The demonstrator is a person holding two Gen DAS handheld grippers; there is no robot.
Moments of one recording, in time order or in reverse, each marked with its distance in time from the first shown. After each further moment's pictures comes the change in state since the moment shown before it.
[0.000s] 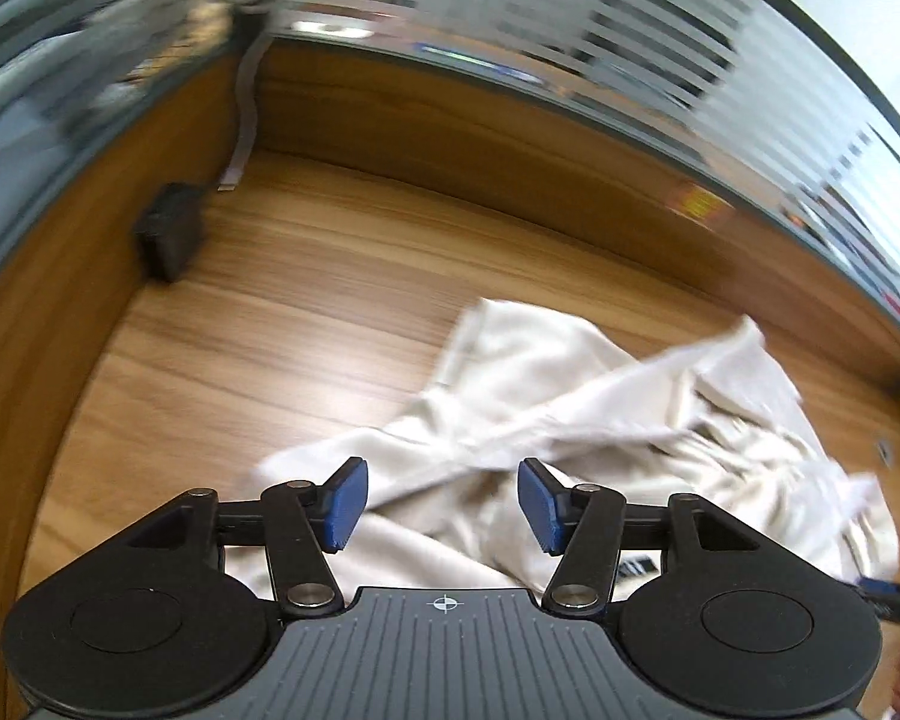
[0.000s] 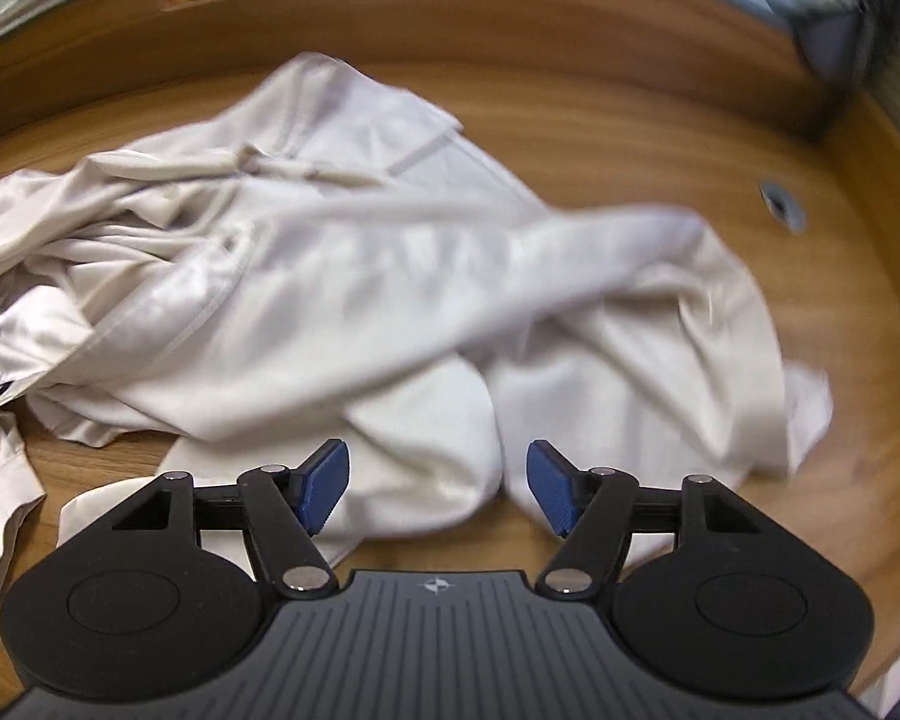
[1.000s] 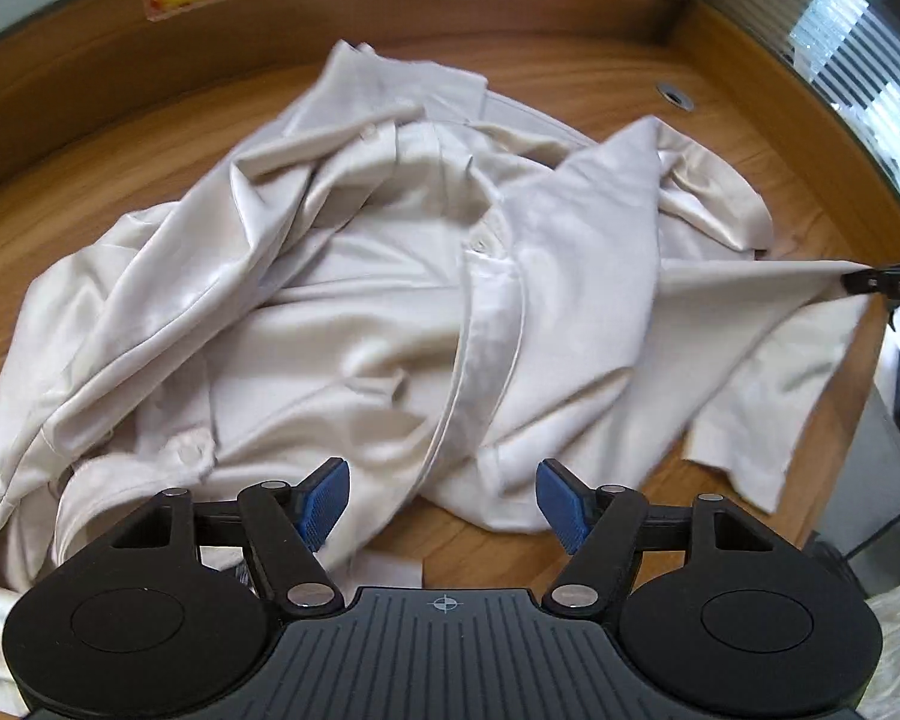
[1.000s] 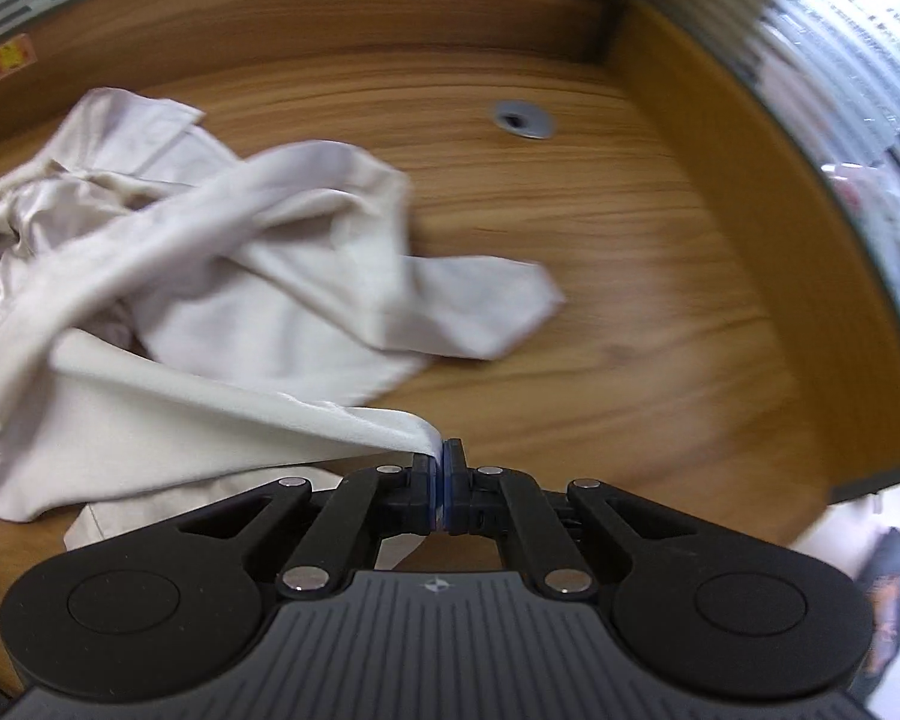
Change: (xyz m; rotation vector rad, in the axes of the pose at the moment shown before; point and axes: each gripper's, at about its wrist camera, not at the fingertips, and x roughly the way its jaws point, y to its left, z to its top) left arm 0.087 -0.196 -0.084 0.616 0.298 -0.273; right arm -0.073 -0.176 -0.051 0.110 0.006 -0.184
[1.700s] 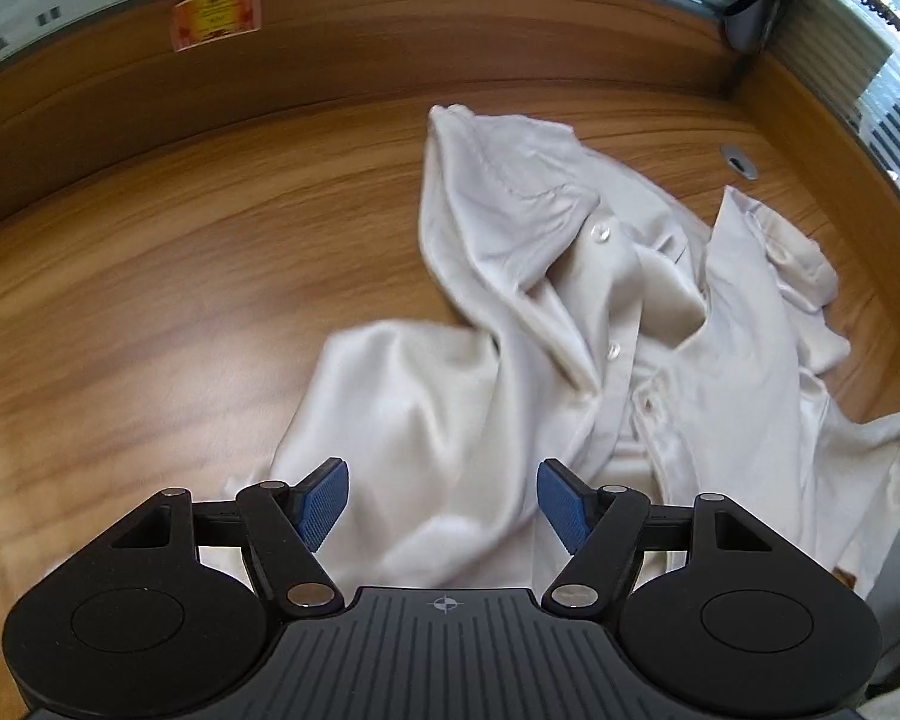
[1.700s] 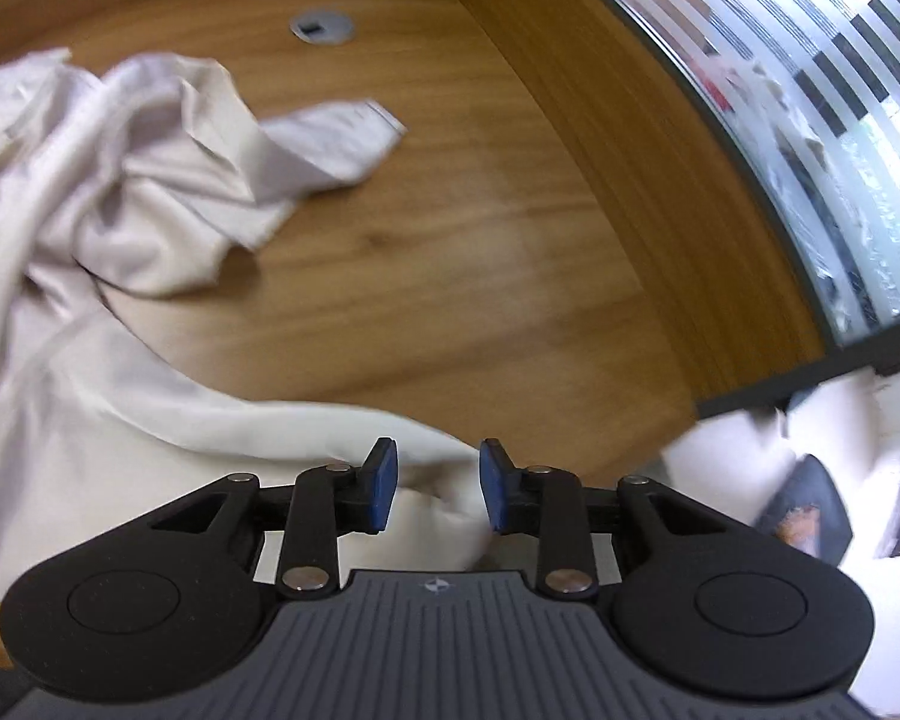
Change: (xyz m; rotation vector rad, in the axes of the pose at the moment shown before) left arm 0.006 0.029 0.035 -0.089 -0.050 0.058; right arm 0.005 -0.098 -0.040 0.084 0.097 -0.112
